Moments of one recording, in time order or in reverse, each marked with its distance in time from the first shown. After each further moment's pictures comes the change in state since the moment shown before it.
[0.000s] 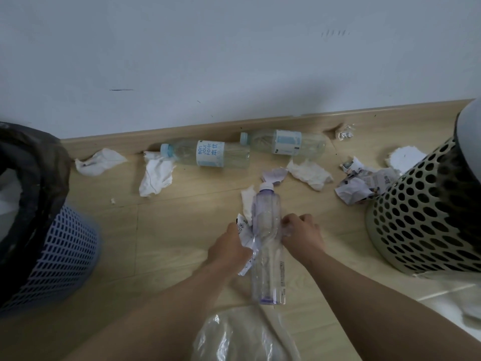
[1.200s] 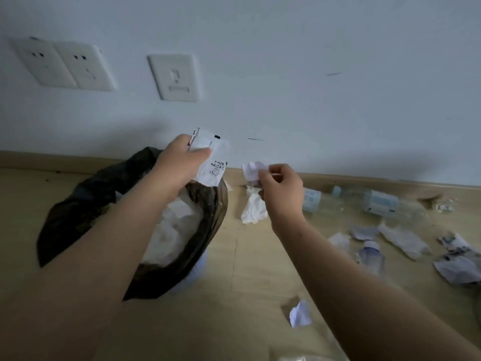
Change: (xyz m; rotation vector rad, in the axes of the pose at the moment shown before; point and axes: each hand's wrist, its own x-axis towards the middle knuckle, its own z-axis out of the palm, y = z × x) left_hand -0.089 -0.062 -0.322 -0.509 0.692 0.203; right_hand -0.075 -0.288 -0.023 0.995 0.159 -0.425
